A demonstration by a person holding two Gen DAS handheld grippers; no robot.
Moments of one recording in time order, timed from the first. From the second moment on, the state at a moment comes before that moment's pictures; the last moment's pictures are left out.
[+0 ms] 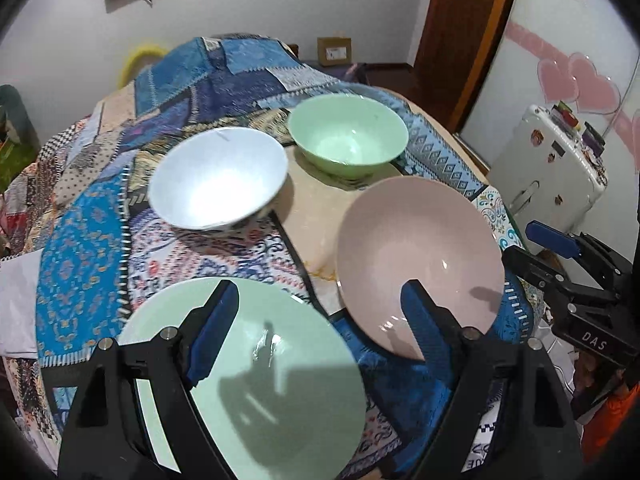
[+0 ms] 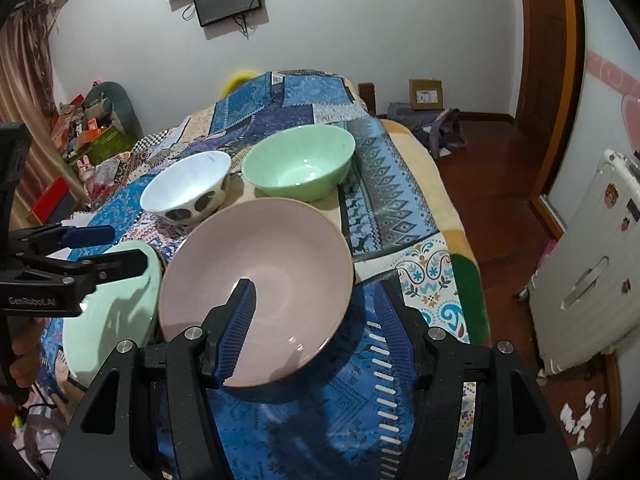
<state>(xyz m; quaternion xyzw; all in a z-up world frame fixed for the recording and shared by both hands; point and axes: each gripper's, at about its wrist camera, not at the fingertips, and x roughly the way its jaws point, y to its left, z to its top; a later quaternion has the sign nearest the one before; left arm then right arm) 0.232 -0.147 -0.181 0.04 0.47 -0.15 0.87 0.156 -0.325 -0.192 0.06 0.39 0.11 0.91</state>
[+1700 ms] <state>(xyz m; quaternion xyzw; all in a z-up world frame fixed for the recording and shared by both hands) 0.209 -0.142 -0.166 0.02 0.46 -0.18 0.87 0.147 -0.294 -0.169 0.07 0.38 0.14 0.91</state>
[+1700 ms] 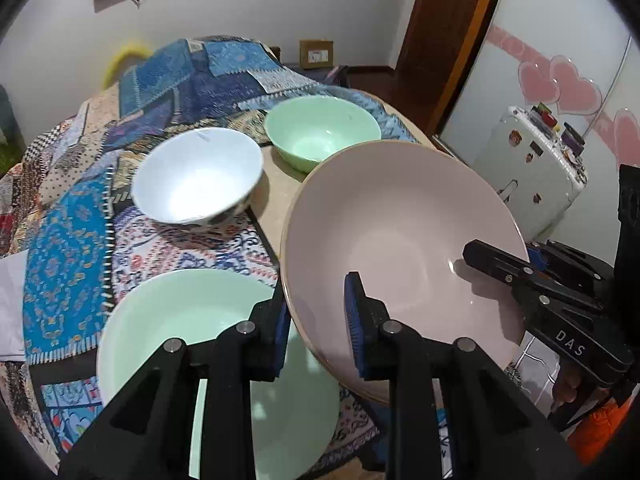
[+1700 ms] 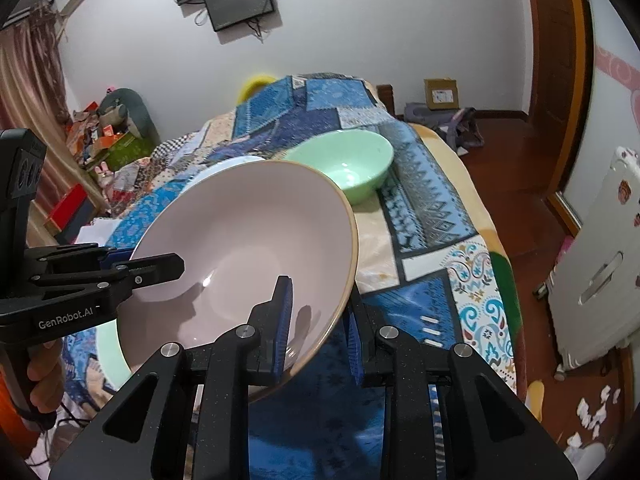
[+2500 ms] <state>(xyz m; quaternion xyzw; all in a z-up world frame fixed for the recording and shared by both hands) 0.147 -0.020 -0.119 -0.02 0.42 -0.09 0.90 0.138 -0.177 -0.145 0.02 0.35 0.24 0.91</state>
